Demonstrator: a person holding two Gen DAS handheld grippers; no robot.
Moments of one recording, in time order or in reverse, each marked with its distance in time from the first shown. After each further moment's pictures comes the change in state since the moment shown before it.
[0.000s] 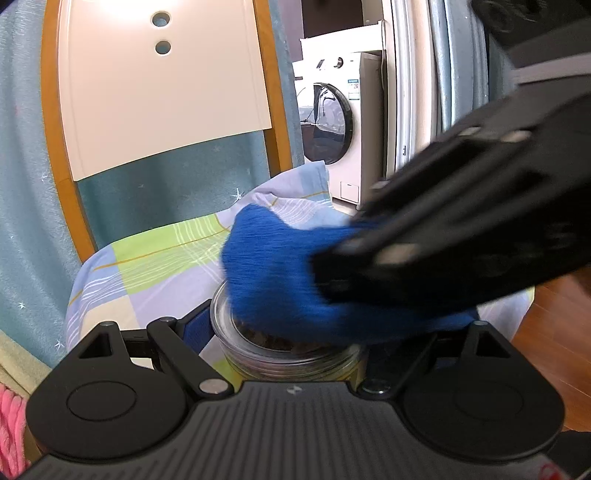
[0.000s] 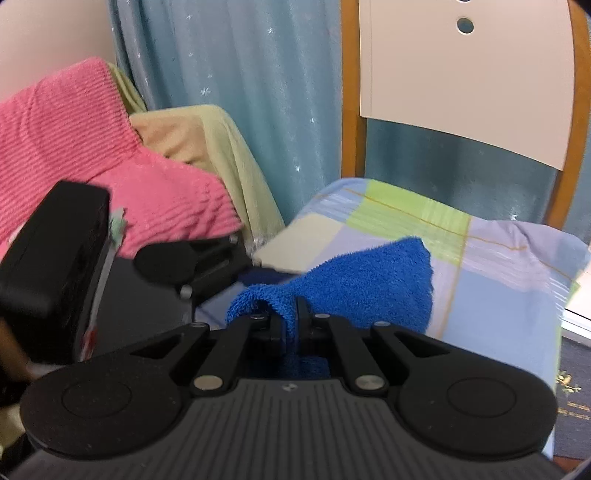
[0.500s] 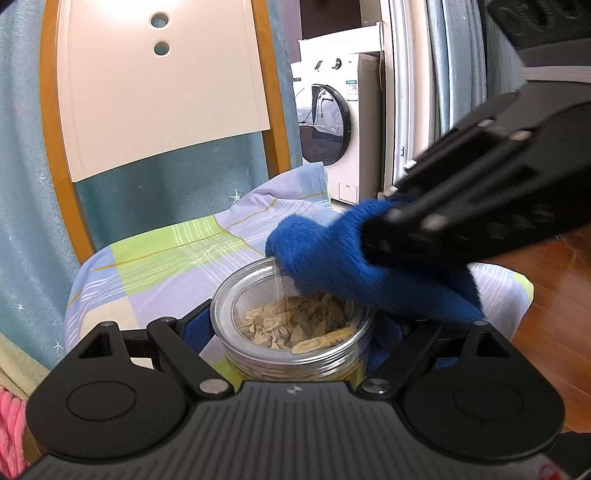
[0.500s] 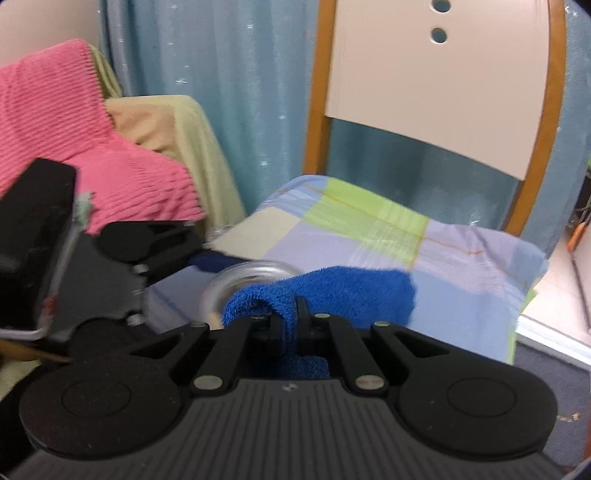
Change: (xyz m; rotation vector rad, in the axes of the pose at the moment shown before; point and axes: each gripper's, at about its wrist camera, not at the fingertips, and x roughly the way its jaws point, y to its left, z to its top) left arm 0.000 0.001 -0.002 0.002 -0.008 -0.004; right arm -0.026 -0.002 -0.013 -0.051 0.028 -0.065
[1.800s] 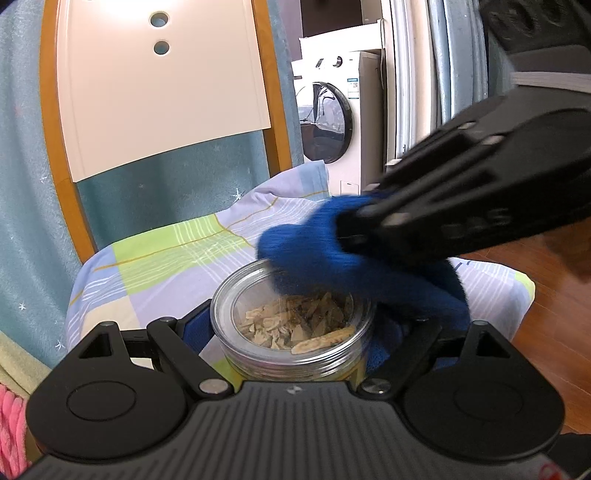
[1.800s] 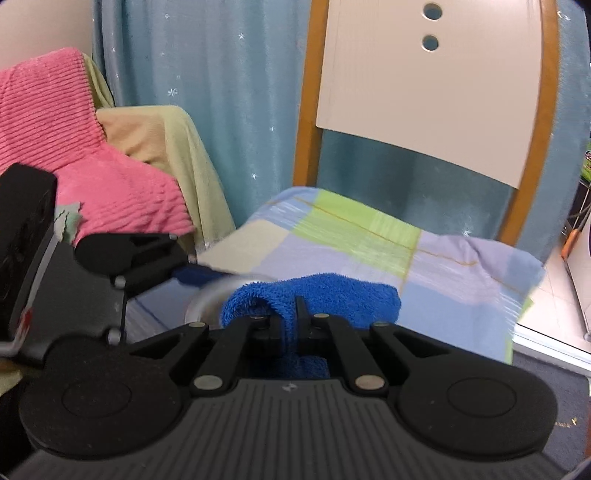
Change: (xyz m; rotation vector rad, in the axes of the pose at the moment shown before) left arm 0.005 0.009 0.003 0.013 0.007 -0.008; right arm 0.001 -0.011 -0.003 -0.011 -0.028 -0.067
